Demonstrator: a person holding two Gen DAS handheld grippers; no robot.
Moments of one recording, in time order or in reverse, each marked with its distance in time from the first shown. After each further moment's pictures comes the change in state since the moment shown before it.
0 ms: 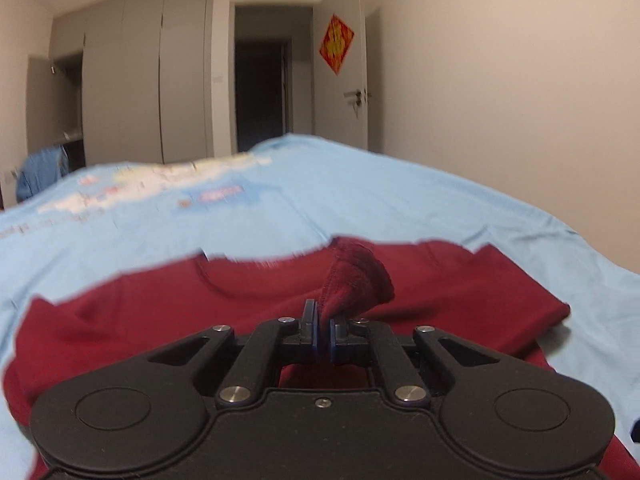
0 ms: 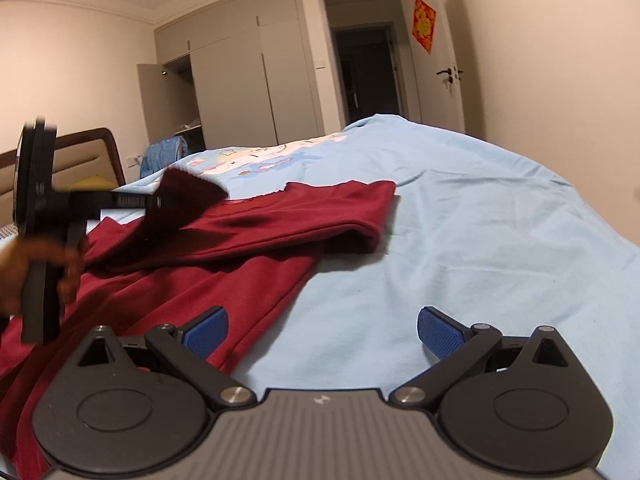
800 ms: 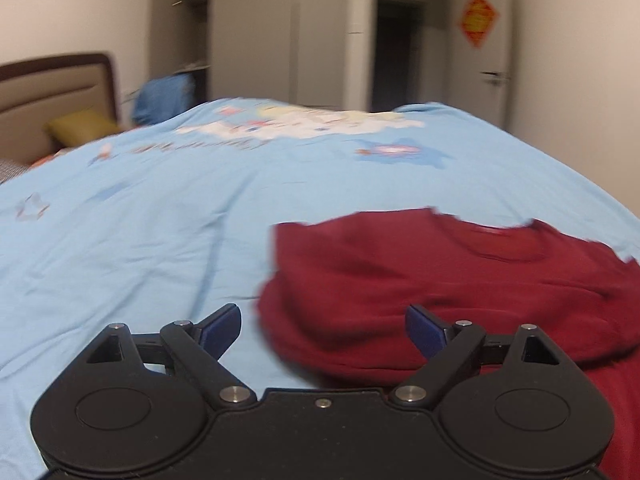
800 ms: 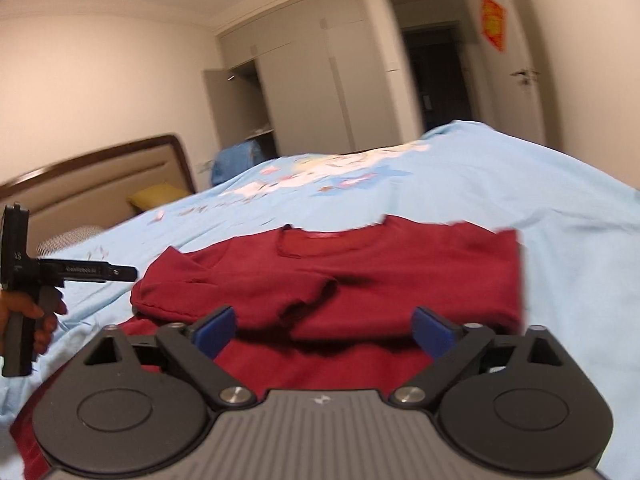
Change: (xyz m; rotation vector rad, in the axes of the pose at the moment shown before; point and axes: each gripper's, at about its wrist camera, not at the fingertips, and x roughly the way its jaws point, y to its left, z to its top) left arm -0.097 0.185 0.003 -0.228 0.122 0.356; right arm 0.077 0.057 0.064 -0.064 0.005 0.243
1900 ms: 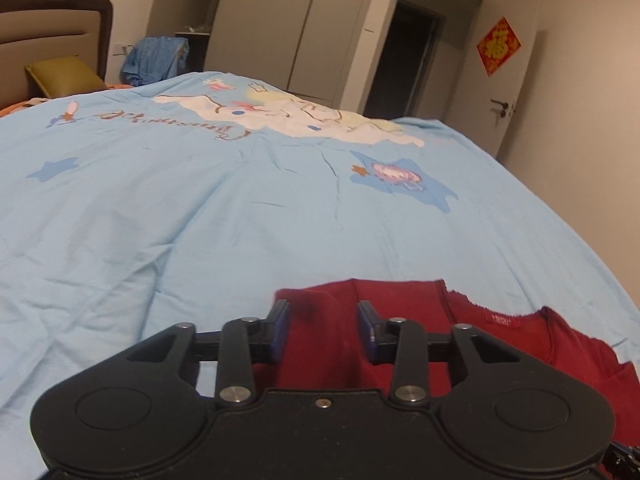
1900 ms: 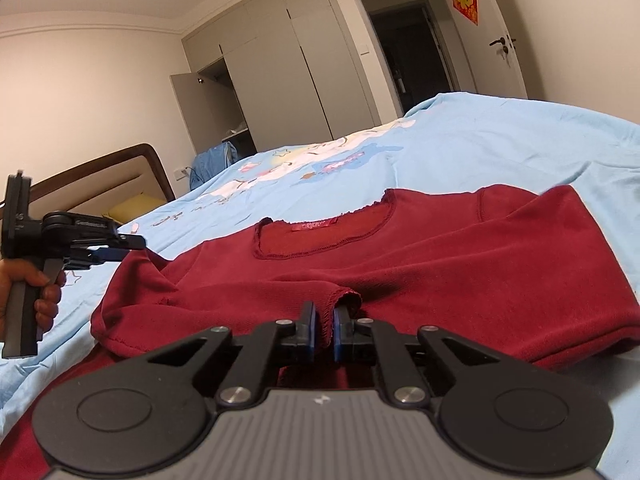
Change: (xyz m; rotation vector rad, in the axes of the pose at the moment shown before) left arm 0.097 0.003 0.073 -0.161 0.014 -0.133; right arm 0.093 -0.006 -0.009 0.145 -0.001 -0.039
